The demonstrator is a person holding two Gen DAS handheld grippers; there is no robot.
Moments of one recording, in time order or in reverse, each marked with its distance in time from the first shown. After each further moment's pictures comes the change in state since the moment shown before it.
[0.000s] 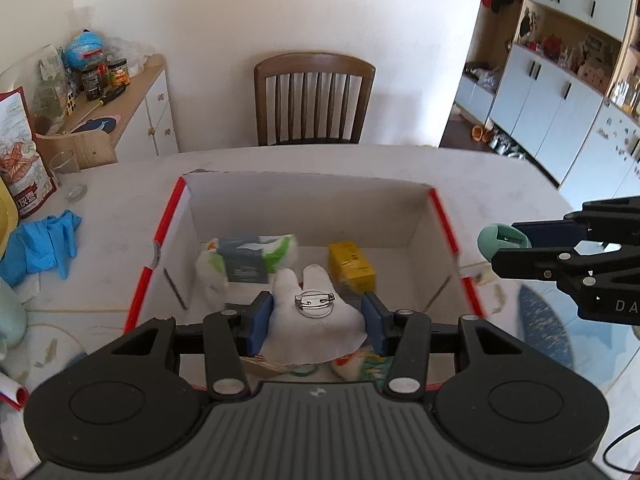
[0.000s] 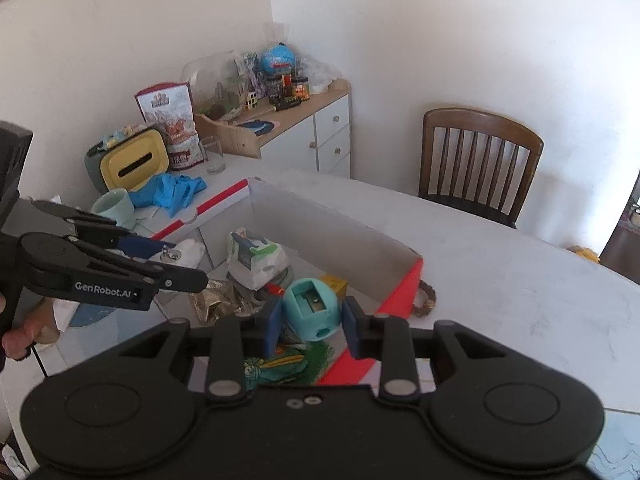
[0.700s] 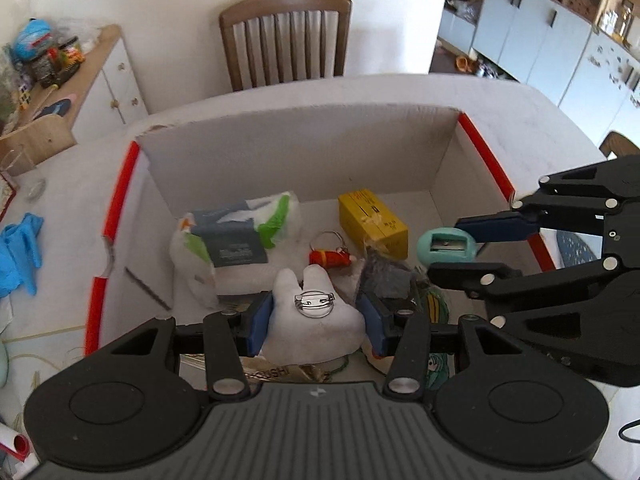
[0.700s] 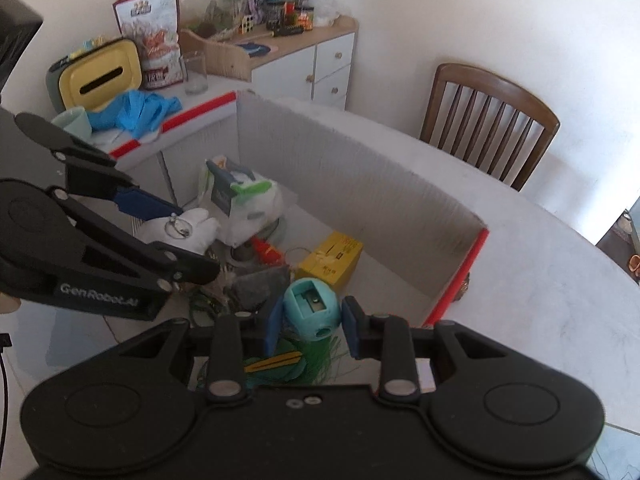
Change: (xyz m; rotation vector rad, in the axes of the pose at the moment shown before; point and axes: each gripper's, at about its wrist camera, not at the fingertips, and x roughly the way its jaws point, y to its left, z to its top) left arm 0.078 0.006 0.000 0.134 0.180 -0.032; right arm 0.099 0.031 -0.012 -0.095 0.181 -0.082
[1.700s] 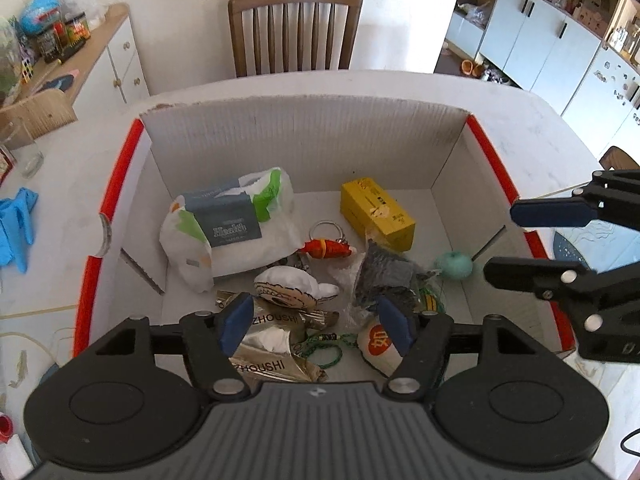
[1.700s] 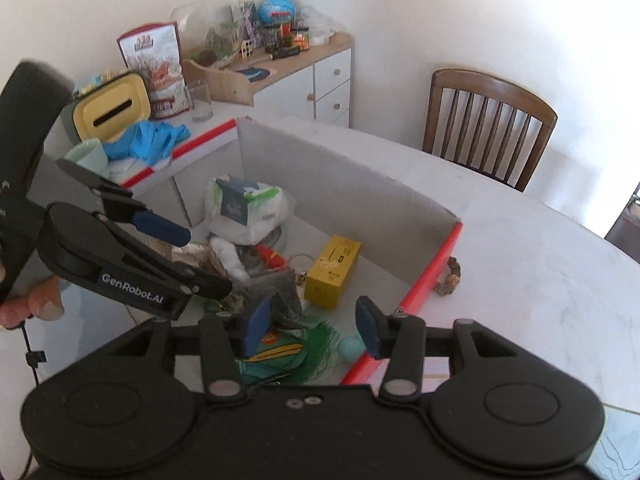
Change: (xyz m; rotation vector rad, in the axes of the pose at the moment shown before) left arm -0.002 0.010 -0.002 -0.071 0.008 -0.018; right arm -0.040 -0.026 -0.008 0.081 -0.077 0.065
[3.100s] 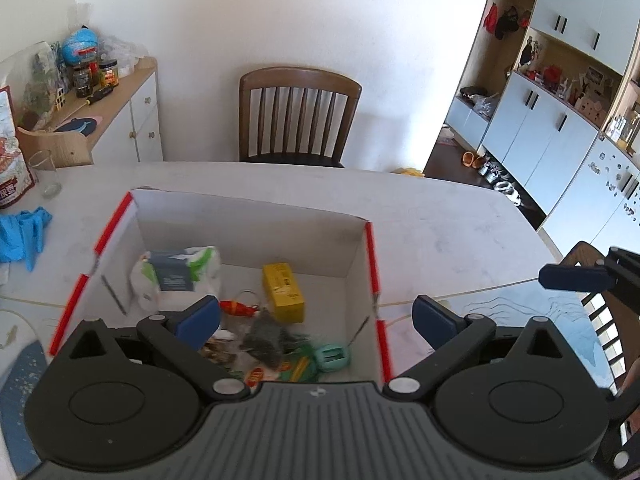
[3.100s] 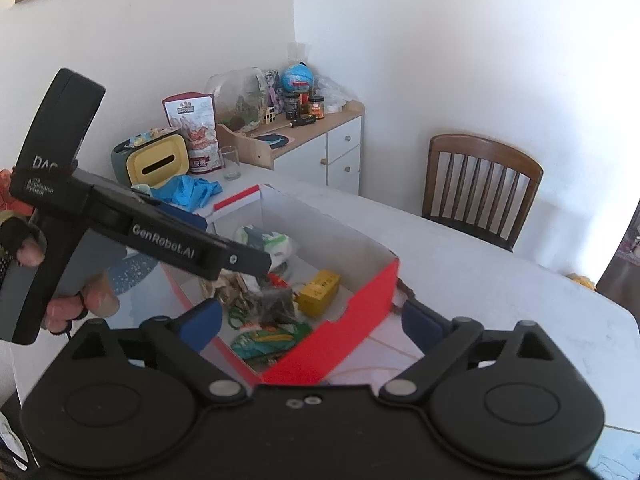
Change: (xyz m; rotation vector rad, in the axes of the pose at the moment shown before) left arm -0.084 -0.089 0.011 -0.158 -0.237 -0.006; right arm -0.122 -0.045 -0.030 -0.058 -0.167 0.058
